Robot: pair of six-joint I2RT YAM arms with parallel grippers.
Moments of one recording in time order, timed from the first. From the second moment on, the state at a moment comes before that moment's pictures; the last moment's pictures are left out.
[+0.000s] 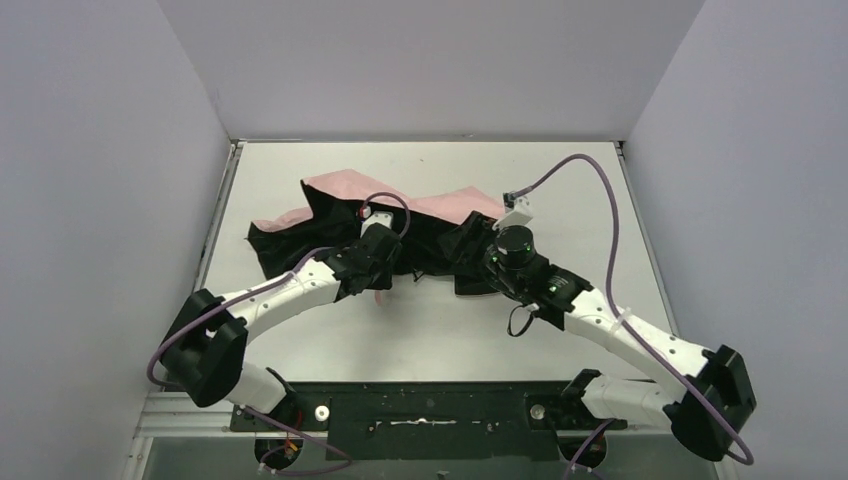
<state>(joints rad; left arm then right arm) -0.74 1.45 0.93 -0.44 -0.35 -0.55 0.75 1.15 0.79 -0.01 0.19 0.86</state>
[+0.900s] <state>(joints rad) -0.79 1.29 0.82 -0.38 -0.06 -0.51 0.44 1.48 1.28 -0.50 0.05 0.34</state>
